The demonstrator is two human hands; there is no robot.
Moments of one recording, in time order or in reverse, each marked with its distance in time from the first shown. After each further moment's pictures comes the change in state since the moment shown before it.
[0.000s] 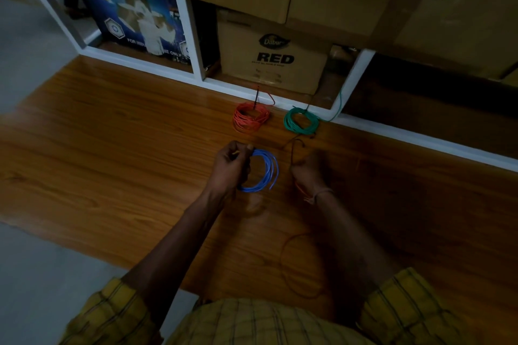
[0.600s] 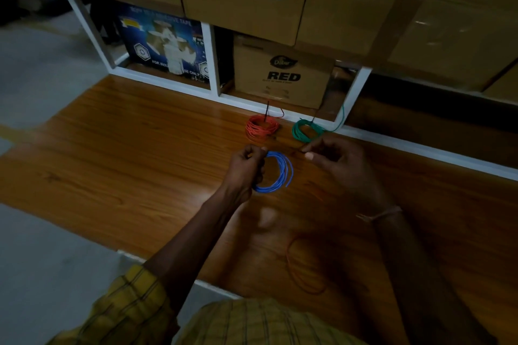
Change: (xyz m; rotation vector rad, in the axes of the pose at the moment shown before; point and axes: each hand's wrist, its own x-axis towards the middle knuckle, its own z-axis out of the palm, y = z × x) left_hand -0.026 0.028 0.003 -0.087 0.027 -0.102; right_hand -0.138 -0.087 -0.124 0.193 -0.162 -0.649
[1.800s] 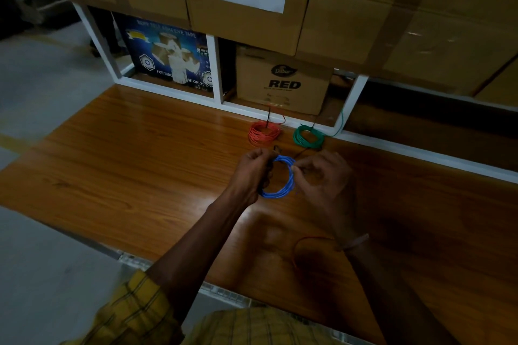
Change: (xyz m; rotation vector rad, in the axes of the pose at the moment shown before) left_hand -0.026 0.028 0.014 0.034 -0.029 -0.081; right_hand -0.031 -0.011 0.054 -0.399 0.411 -0.292
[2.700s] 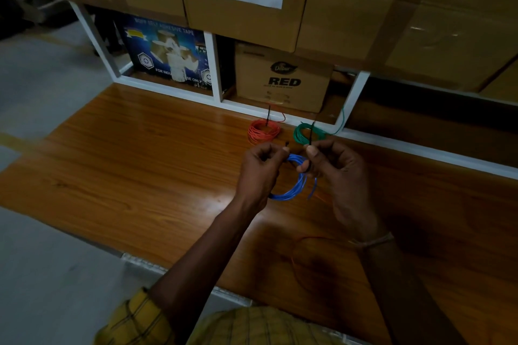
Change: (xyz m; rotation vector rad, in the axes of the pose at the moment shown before) left_hand -0.023 -0.003 0.013 0.136 -0.018 0.369; right_hand 0.017 -0.016 -0.025 0.826 -0.093 0.484
